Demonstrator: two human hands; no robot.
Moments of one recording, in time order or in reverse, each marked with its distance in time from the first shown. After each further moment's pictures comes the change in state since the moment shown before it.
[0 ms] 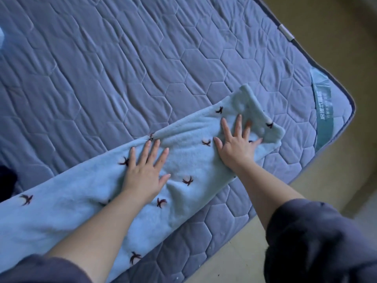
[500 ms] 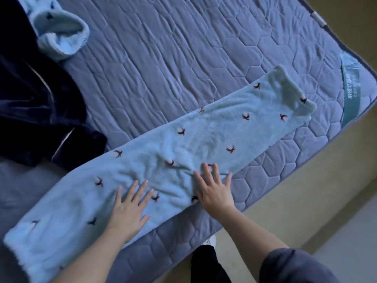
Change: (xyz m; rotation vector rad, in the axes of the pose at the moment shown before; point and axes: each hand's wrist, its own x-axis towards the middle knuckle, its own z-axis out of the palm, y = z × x) left_hand -0.254 -0.115 0.024 -0.046 -0.042 0.085; right_hand -0.244 -0.138 0.074 -0.058 -0.194 -0.462
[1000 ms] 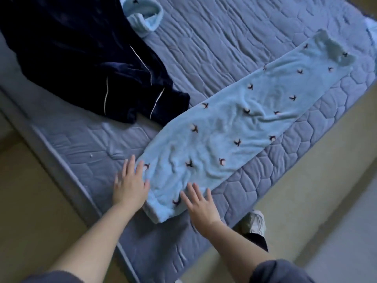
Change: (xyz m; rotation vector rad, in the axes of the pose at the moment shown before) left_hand -0.197 -0.220 0.074 -0.320 0.021 -0.396; right_hand -0.094 -0.387 0.084 -0.009 -0.137 -0.104
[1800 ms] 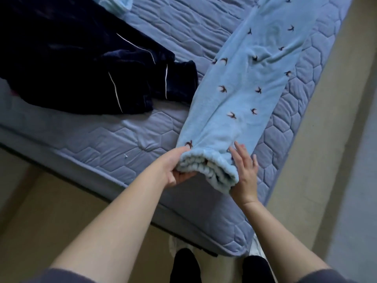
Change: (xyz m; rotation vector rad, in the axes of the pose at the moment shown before) left_hand 0.024 -0.039 -0.064 -1.210 -1.002 -0.510; right_hand 0.010 -0.122 0.009 0.573 1.068 0.597
